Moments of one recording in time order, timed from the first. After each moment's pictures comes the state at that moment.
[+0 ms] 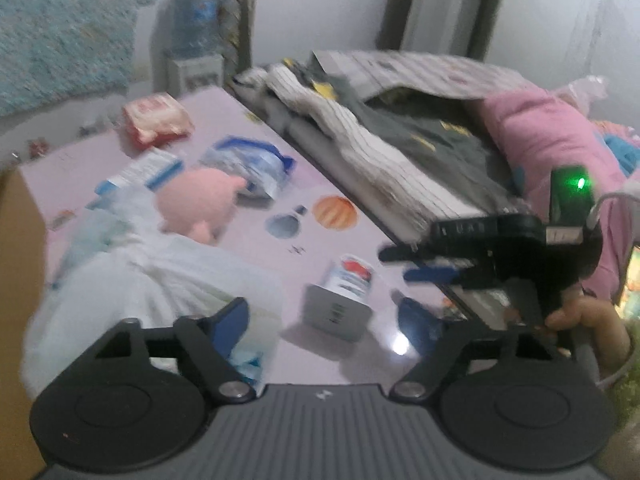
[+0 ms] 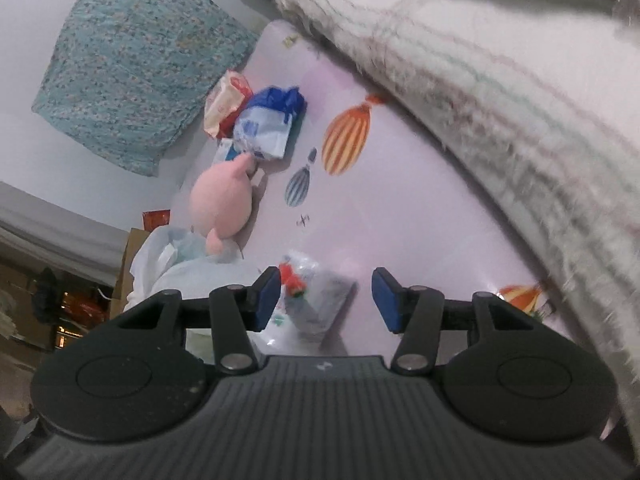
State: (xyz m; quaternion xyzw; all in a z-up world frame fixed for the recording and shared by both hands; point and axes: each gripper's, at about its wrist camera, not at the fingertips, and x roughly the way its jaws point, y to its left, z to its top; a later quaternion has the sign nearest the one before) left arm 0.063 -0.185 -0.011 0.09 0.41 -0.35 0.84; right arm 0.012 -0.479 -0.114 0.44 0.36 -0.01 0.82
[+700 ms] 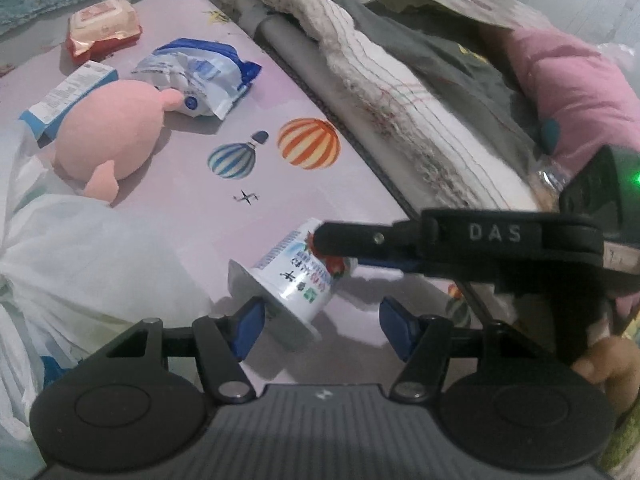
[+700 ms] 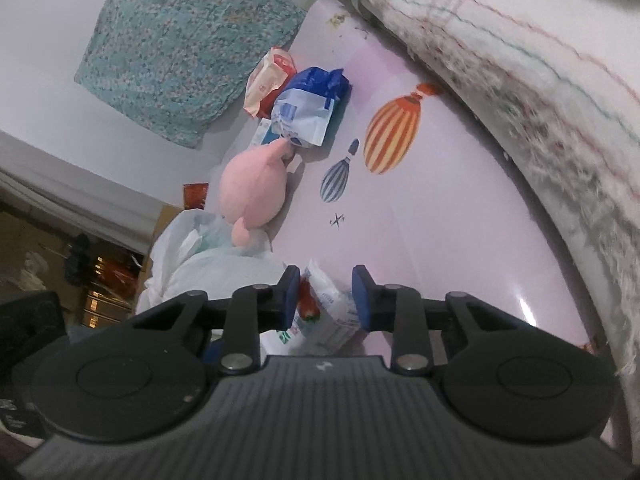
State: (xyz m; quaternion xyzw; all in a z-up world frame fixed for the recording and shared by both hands) left arm 0.120 -0.253 -0.079 0.09 0.53 -0.34 0.78; right arm 0.049 -0.486 -0.140 0.47 0.37 0.09 0.80
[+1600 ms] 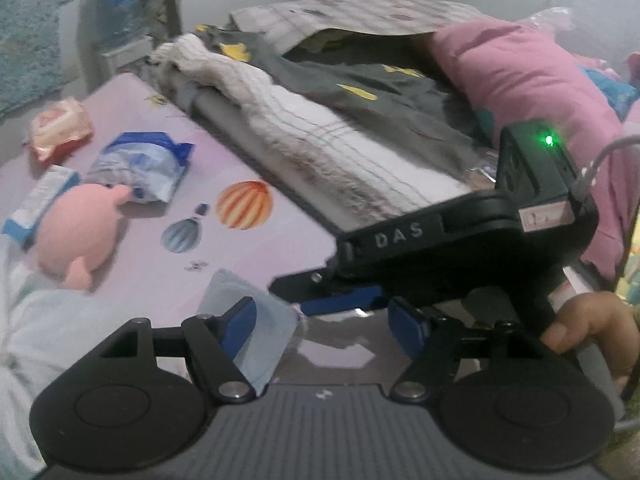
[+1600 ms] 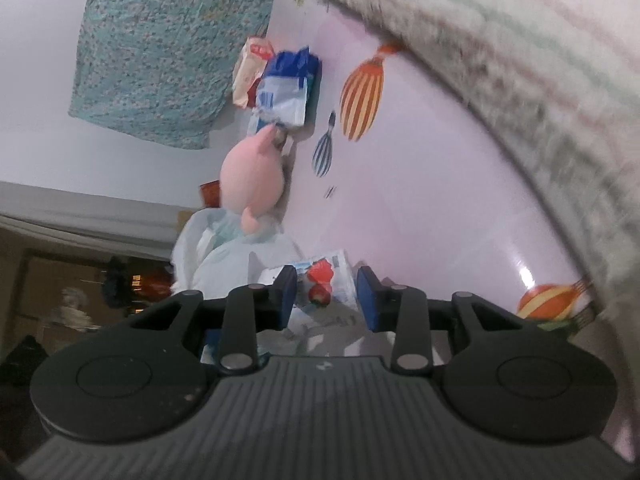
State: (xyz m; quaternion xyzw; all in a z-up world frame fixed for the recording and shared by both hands) left arm 0.078 -0.288 -0.053 0.16 0.43 -0.40 0.79; right arm 0.038 -0.504 -0.145 0.52 0.40 0.08 0.75
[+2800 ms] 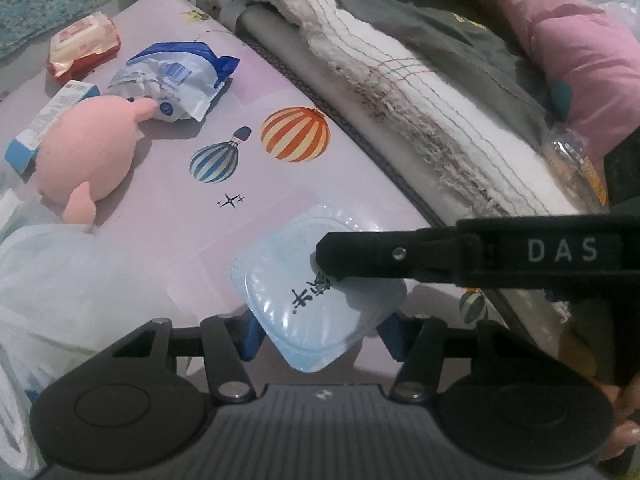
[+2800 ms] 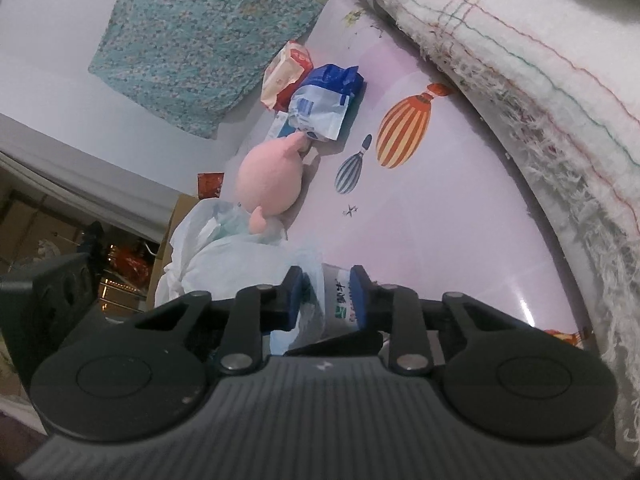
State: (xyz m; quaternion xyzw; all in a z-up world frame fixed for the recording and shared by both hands) left arm 0.114 -0.281 -0.090 0.16 0.52 -0.33 0.77; right arm 0.039 -0.485 -0.123 0.44 0.37 0.11 0.81
